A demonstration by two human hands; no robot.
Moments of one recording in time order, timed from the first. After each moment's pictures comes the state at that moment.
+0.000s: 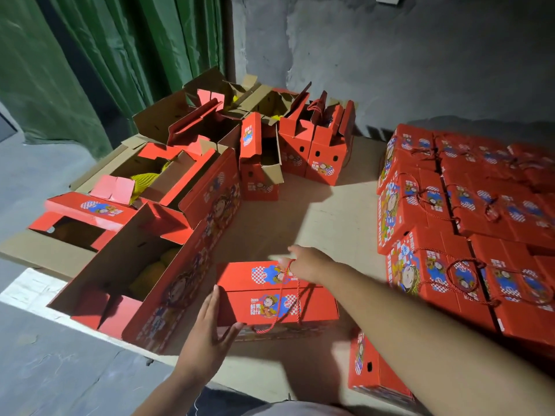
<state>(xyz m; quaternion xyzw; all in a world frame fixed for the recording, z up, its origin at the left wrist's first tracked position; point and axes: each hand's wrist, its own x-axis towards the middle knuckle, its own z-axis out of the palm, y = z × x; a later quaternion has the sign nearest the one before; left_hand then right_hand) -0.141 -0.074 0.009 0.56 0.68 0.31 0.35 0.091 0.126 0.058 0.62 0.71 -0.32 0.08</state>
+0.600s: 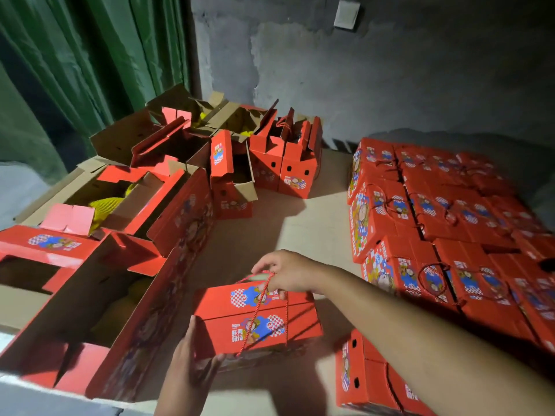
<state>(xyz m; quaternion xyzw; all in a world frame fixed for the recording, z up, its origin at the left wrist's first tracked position) -0.144 -0.067 -0.008 0.55 0.69 0.34 0.32 0.087 0.115 0.139 0.53 0.68 -0.51 -0.03</state>
